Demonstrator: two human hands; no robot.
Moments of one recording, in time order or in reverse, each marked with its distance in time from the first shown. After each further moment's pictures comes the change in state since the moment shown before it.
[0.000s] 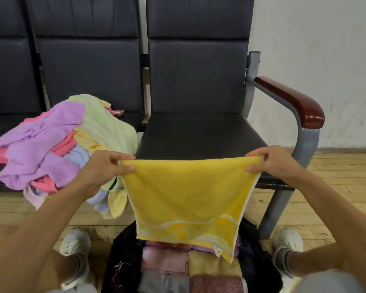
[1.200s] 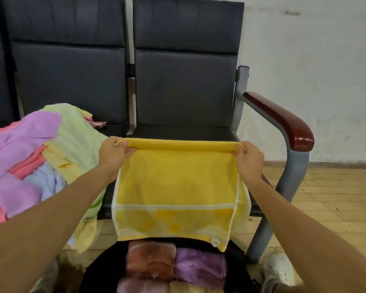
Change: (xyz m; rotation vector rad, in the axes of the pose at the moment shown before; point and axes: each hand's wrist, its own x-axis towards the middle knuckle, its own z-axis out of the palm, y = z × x) left_hand 0.126 0.028 0.070 -0.310 0.338 -0.036; right_hand 0.094 0.000 0.026 0.056 0.634 0.058
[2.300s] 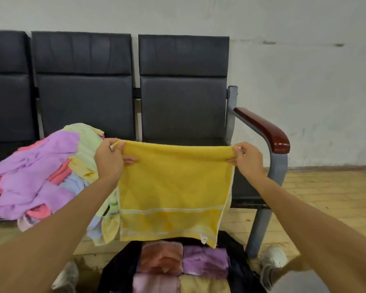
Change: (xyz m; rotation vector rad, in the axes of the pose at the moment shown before) left_hand -0.066 0.052 -0.063 -0.088 0.137 0.245; right_hand -0.037 -0.046 -0.065 0.187 -0.082 -0.061
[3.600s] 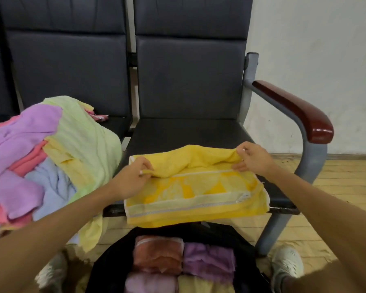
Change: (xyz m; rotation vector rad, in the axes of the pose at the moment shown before) left_hand 0.004 -0.104 0.050 0.598 -0.809 0.005; right_hand 0.058 0.084 0.050 -0.075 -0.474 0.210
